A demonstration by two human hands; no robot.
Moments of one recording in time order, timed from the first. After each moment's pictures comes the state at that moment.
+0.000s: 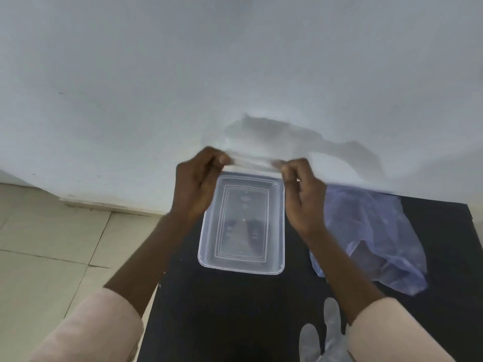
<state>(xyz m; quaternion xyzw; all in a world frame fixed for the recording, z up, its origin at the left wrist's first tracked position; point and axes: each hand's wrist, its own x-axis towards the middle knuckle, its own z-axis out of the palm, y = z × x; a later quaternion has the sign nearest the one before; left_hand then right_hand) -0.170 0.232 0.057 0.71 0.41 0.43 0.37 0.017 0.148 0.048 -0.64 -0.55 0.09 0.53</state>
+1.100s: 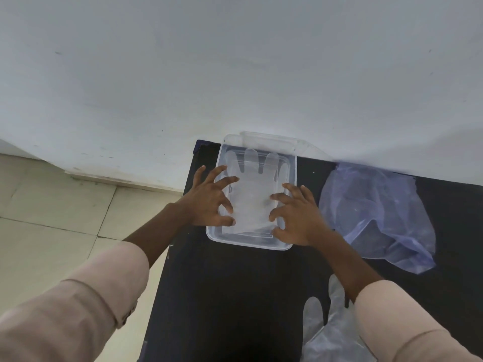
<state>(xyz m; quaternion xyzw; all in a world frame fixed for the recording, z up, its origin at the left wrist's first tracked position) -0.209 0.225 -0.052 0.93 0.31 -0.07 0.19 0.026 0.107 -0.037 -0.64 -0.74 0.19 -0.06</state>
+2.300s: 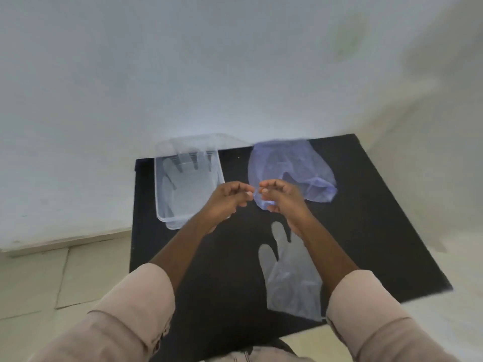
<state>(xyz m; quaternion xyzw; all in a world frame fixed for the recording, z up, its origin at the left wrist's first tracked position) -0.104 0.049 0.052 0.67 0.37 0.08 0.64 0.036 -0.052 0.036 -0.73 -0.21 0.41 0.51</state>
